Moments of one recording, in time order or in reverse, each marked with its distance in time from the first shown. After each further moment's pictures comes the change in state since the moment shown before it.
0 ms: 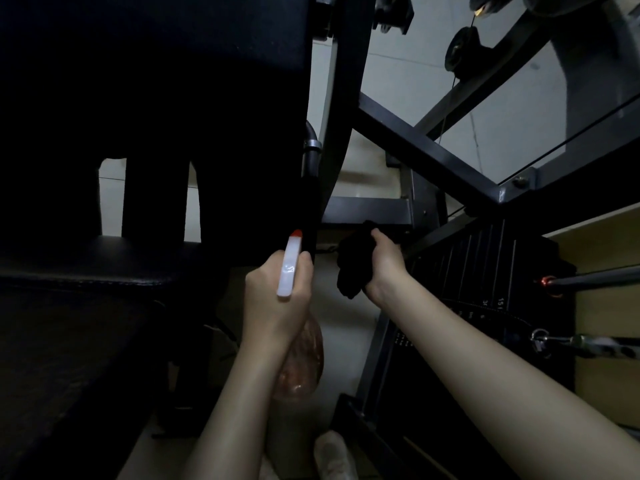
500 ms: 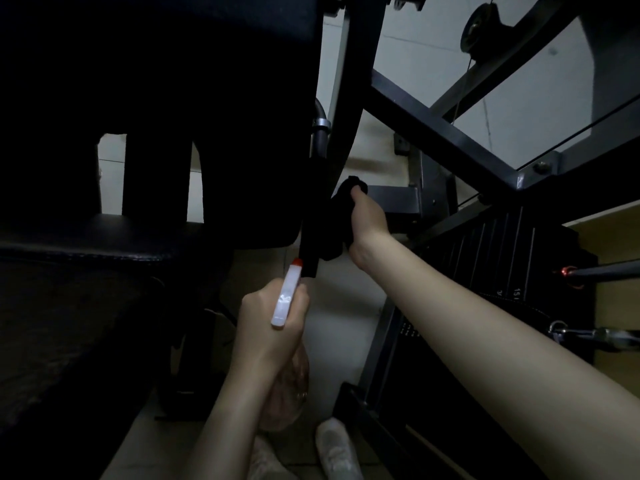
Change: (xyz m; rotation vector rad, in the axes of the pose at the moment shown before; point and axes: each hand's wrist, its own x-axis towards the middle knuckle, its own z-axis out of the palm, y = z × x) left_hand -0.036 -0.033 -0.008 -0.065 -0.105 -0.056; right_hand 0.011 0.002 0.036 -0.207 -0.179 -0.170
